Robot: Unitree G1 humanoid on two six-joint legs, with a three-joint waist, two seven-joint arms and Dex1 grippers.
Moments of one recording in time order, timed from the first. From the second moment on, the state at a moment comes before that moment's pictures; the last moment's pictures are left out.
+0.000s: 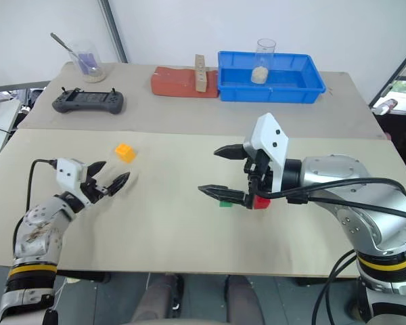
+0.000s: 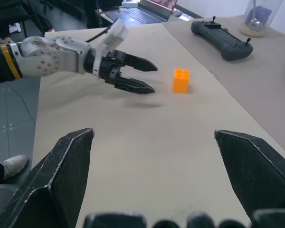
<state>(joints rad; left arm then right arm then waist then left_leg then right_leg) -0.31 0.49 0.23 0.30 -0.29 0.11 -0.67 -0.53 -0.78 0.01 -0.61 0.79 0.88 0.73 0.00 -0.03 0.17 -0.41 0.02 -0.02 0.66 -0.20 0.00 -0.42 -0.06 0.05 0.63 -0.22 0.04</state>
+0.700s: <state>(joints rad) -0.70 0.50 0.19 1.01 -0.17 -0.20 -0.70 -0.45 -0.81 -0.04 -0.65 0.80 0.90 0.67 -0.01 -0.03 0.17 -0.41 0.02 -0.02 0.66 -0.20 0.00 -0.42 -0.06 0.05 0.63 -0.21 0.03</state>
